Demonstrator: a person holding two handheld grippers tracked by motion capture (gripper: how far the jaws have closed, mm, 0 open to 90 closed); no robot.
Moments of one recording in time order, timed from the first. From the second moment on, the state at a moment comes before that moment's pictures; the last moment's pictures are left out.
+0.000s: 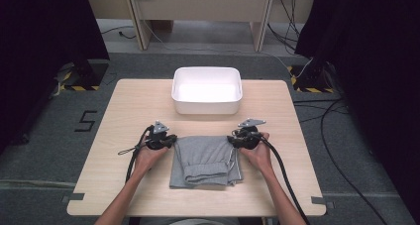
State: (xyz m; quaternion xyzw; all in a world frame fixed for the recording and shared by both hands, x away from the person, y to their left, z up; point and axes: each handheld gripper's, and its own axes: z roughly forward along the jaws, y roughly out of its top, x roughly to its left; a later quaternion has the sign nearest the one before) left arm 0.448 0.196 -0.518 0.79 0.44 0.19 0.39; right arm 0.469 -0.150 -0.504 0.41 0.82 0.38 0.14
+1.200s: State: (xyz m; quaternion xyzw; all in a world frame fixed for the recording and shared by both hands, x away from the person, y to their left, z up) left arm 0.425 0.192 -0.495 0.78 0.44 0.14 0.42; right arm 0.449 -0.152 -0.479 0.40 0.81 0.40 0.16
